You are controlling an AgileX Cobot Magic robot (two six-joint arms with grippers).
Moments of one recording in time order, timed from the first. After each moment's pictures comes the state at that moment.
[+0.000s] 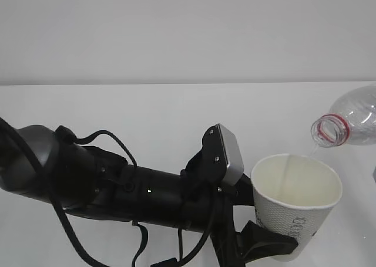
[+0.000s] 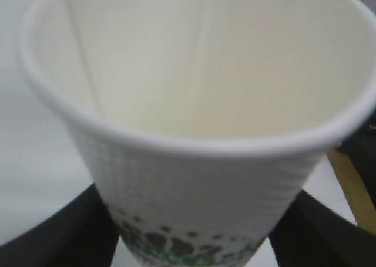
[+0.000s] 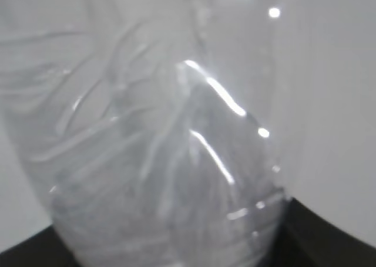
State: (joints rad) left arm -0.81 2.04 -0.90 0.96 -0.90 -0.58; right arm 0.08 1.03 -0.25 -0.20 -0.54 -1.27
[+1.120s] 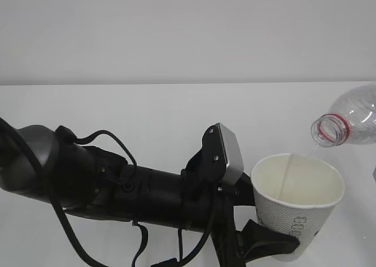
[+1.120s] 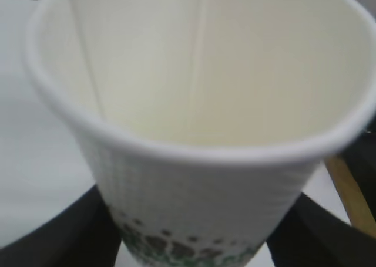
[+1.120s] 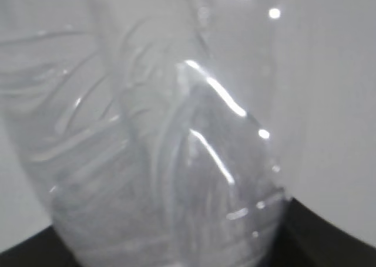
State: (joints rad) left arm -0.81 2.04 -0.90 0.96 -0.92 -0.58; right arm 0.08 1.03 -0.25 -0.20 -0.55 -1.28
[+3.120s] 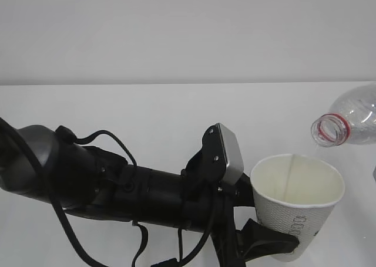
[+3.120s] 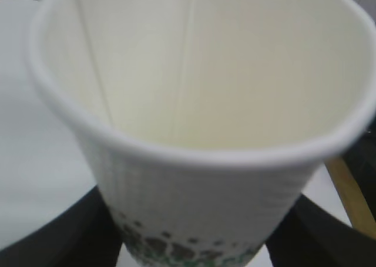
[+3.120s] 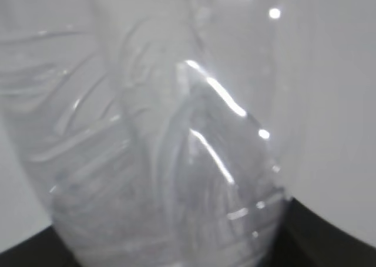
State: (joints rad) left arm -0.81 2.04 -0.90 0.96 -0.92 -0.58; right arm 0.08 1.03 -0.25 -0.20 -0.55 -1.28
